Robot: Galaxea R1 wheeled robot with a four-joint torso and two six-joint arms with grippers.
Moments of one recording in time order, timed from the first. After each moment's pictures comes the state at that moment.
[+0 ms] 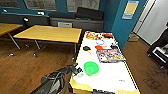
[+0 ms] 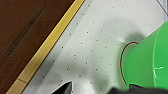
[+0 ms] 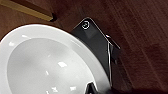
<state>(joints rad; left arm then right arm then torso) 0.33 3.16 -2.84 -0.19 0.52 -0.52 -1.52 2.25 -1.66 0.18 0.41 0.10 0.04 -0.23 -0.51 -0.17</state>
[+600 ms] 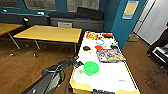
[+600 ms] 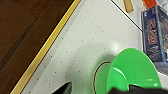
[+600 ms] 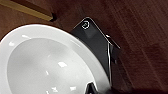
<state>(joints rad) 0.23 3.17 -2.82 -0.18 0.56 -0.52 -1.52 2.25 -1.66 0.18 0.41 0.10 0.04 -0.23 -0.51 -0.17</state>
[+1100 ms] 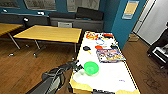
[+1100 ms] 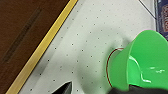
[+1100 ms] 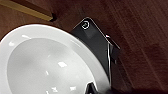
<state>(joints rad) 0.29 3.17 -2.82 -0.17 0.56 -0.52 -1.52 2.25 -1.66 0.18 0.41 0.10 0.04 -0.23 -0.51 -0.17</state>
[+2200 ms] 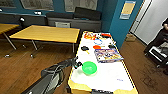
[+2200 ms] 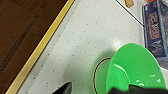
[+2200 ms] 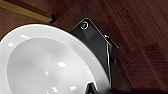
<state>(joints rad) 0.24 3.16 -2.82 -0.16 0.58 -0.52 -1.51 2.26 -1.67 0.18 0.40 0.10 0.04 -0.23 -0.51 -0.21</state>
